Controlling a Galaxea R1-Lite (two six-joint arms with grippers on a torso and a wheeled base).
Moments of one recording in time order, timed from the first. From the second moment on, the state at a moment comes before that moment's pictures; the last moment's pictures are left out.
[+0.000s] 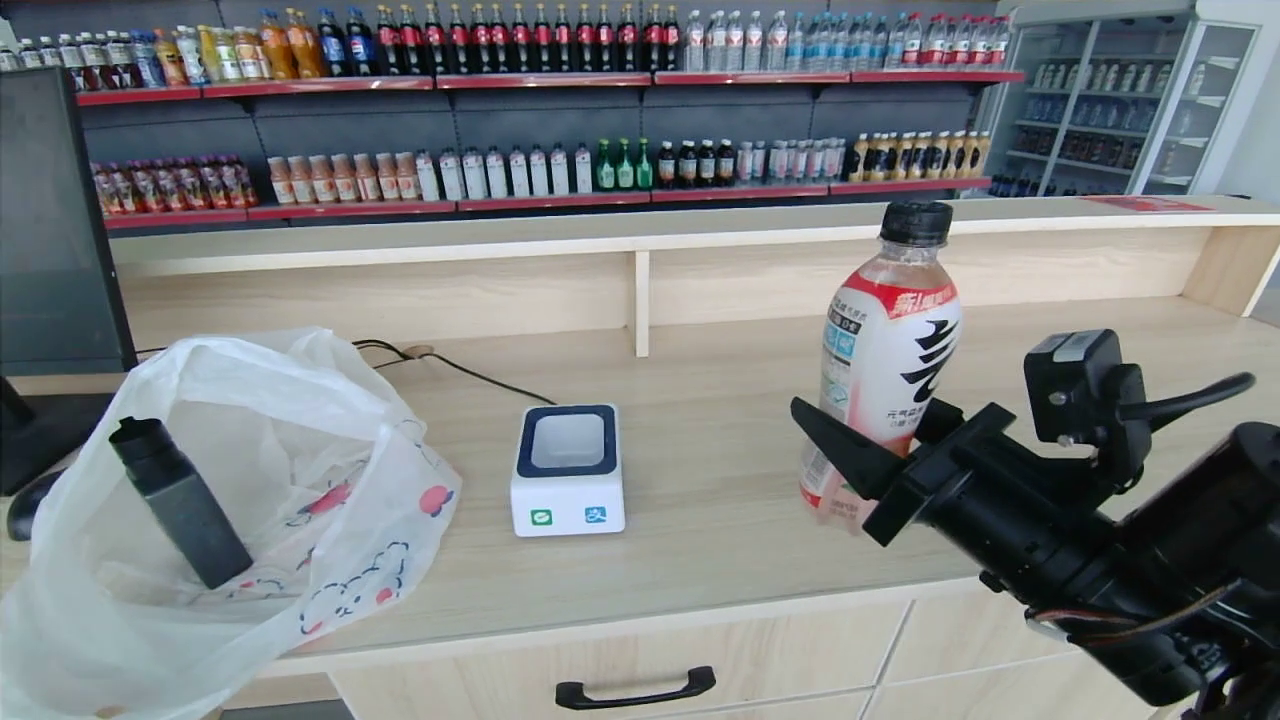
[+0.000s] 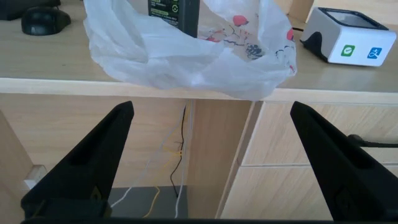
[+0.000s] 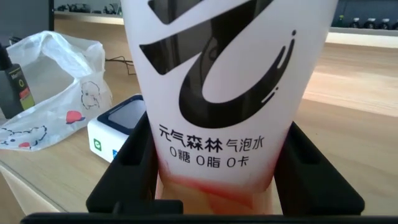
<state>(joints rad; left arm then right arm) 0.00 0.00 0.00 0.00 0.00 -0.03 0.63 1.70 -0.36 -1.57 0.00 -0.04</state>
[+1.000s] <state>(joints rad) 0.00 0.00 0.00 0.00 0.00 -0.03 0.60 1.65 -0.33 -1.57 0.00 -0.04</state>
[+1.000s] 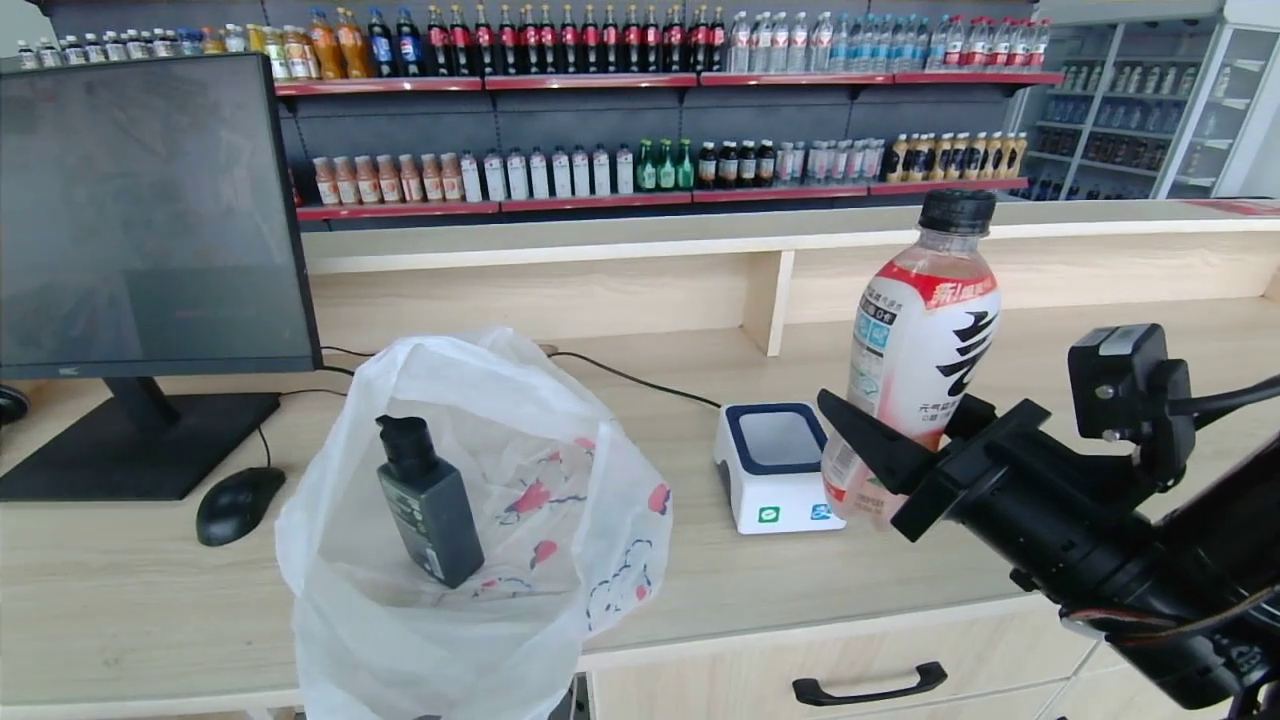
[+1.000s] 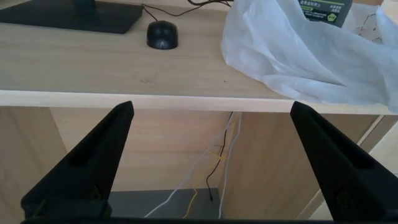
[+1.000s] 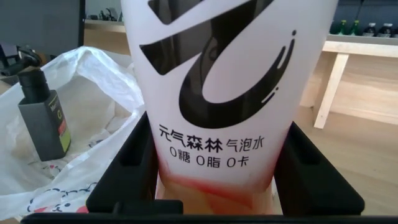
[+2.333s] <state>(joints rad) 0.00 0.00 0.00 0.00 0.00 -0.03 0.50 1.78 -0.43 -1.57 0.19 -0.91</state>
